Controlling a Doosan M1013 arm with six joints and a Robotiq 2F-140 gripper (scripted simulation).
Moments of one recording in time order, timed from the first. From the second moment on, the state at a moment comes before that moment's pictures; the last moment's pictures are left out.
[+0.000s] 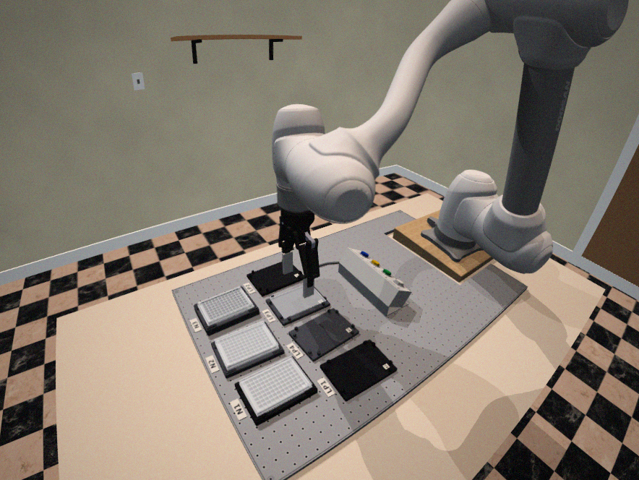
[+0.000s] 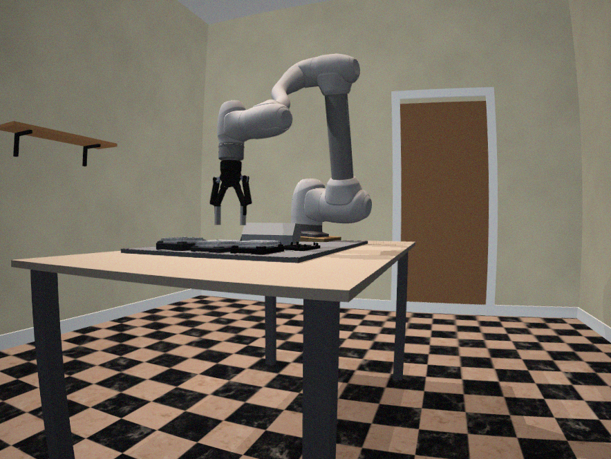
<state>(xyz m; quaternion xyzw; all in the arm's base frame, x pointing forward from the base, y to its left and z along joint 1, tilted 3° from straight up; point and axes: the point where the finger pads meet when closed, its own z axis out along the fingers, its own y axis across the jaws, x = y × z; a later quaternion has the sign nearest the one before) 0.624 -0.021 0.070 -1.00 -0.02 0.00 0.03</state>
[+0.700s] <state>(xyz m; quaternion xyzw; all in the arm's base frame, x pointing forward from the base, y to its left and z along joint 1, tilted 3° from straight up) 0.624 -0.020 0.042 -1.00 -0.02 0.00 0.03</state>
